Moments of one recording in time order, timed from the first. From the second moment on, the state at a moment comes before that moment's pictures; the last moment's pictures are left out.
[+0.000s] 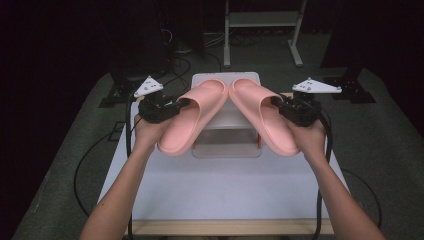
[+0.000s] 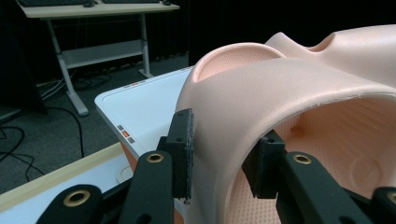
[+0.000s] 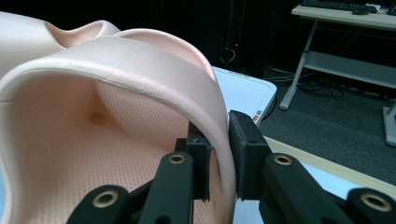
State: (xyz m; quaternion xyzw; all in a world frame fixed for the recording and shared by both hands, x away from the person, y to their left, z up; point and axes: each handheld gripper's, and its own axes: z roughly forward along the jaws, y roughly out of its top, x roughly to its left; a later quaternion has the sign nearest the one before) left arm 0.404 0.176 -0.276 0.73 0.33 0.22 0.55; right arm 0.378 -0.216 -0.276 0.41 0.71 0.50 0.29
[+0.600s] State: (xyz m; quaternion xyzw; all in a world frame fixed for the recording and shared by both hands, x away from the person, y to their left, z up) left arm 0.422 0.176 -0.279 0.73 0.34 0.22 0.55; right arm 0.396 -0.210 -0.276 0.42 0.70 0.49 0.30
